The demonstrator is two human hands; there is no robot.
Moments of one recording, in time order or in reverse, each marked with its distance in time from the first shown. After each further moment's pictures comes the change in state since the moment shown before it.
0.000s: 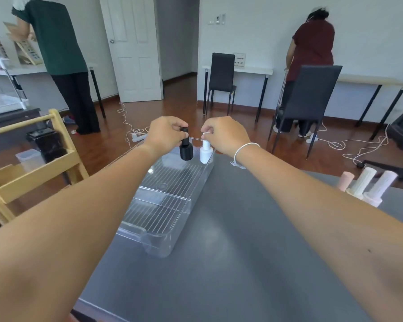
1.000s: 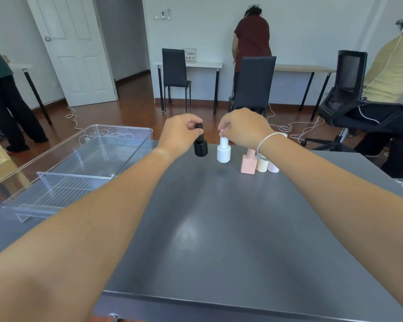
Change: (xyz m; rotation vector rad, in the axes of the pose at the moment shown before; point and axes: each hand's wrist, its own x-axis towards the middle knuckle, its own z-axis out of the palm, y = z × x) left_hand -0.071 0.080 0.135 -0.041 -0.129 0.255; right_hand -0.122 0.104 -0.102 -0.252 0.012 0.167
